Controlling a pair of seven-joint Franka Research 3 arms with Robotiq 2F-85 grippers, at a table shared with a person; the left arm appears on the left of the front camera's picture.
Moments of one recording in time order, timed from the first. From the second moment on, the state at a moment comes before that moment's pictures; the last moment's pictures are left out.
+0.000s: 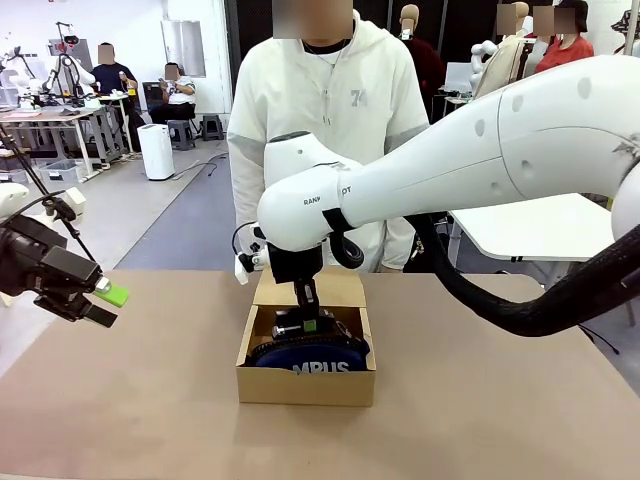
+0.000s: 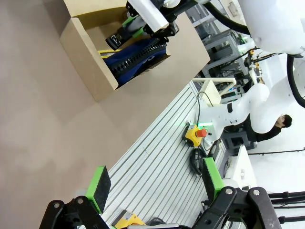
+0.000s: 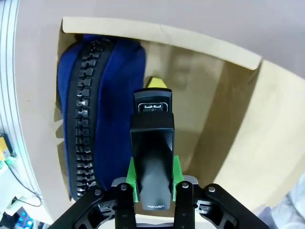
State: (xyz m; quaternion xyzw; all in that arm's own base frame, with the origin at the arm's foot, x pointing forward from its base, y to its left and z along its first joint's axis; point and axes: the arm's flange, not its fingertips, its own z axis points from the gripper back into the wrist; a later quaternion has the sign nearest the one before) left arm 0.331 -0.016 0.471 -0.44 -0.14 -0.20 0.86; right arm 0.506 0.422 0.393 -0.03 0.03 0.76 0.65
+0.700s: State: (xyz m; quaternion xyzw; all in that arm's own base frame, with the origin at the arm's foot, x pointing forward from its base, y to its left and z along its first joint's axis) left arm 0.331 -0.016 0.471 -0.44 -0.14 -0.20 0.86; right arm 0.510 0.422 0.391 0.00 0.02 0.73 0.68
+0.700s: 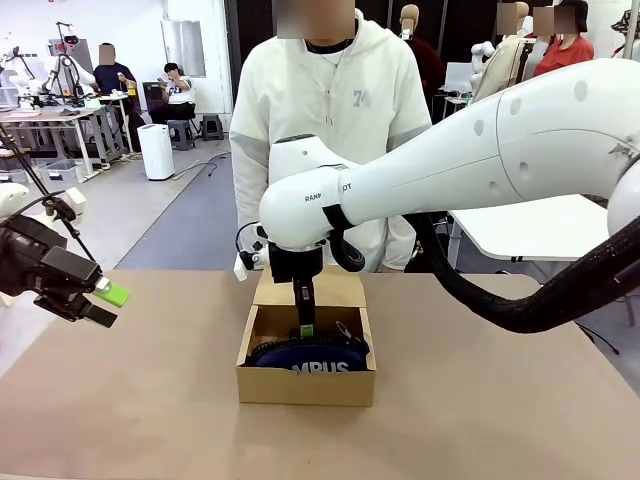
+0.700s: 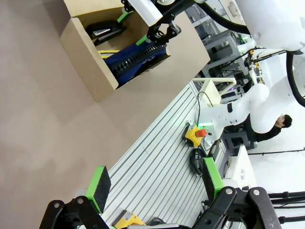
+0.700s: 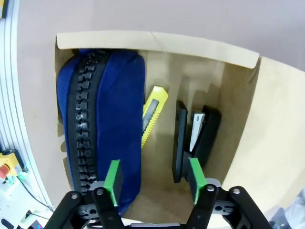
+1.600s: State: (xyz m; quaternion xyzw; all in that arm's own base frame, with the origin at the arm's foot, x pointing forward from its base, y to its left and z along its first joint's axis) left arm 0.331 -0.016 0.471 -0.44 -0.14 -0.20 0.86; right arm 0.503 0.342 0.492 0.08 -0.04 0.69 0.72
